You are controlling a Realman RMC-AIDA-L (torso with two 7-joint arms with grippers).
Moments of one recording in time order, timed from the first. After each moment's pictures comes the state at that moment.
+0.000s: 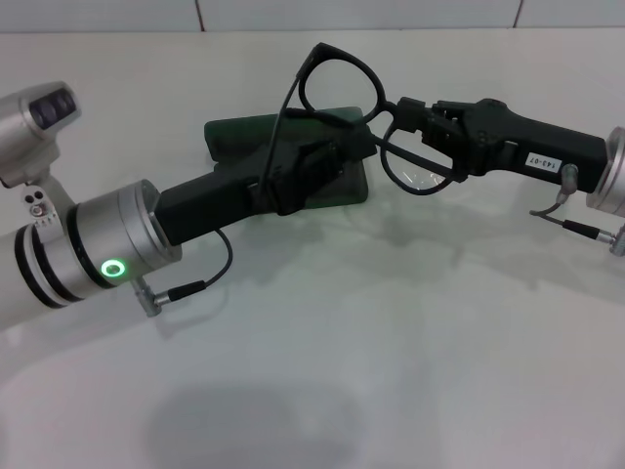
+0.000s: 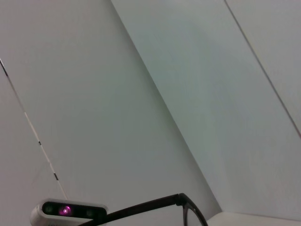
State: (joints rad) left arm -0.62 -2.10 0.73 0.16 1.58 1.74 -1.35; right arm 0.68 2.03 -1.10 -0.31 -1.28 -1.48 1.33
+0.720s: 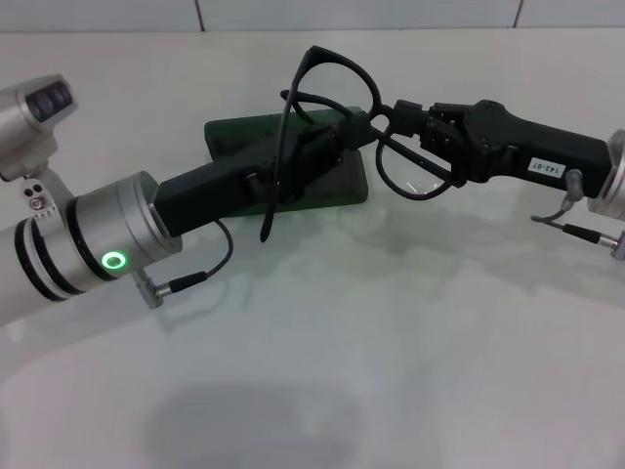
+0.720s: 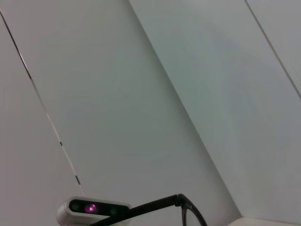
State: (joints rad) left arm -0.62 -2.10 0.73 0.16 1.55 1.73 -1.35; right arm 0.67 2.03 -1.10 -0.31 -1.28 -1.54 1.32
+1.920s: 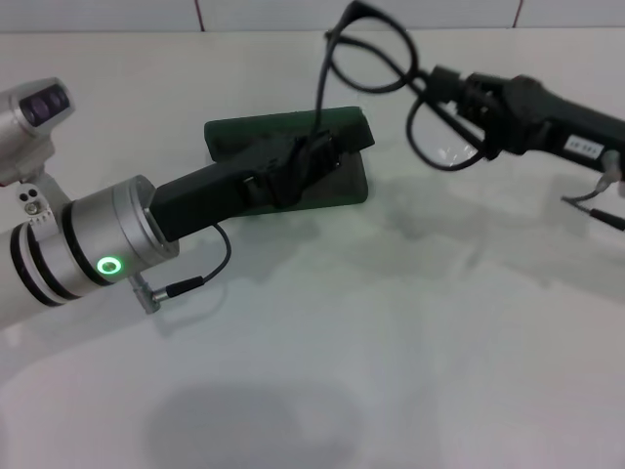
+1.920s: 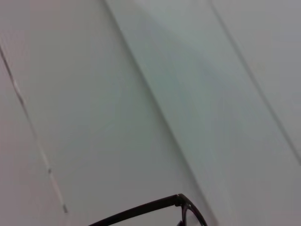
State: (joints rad) left arm -0.62 -2.10 0.73 0.16 1.55 1.75 -1.35; right arm 0.63 2.01 -1.10 -0.33 -1.18 -1.56 1.32
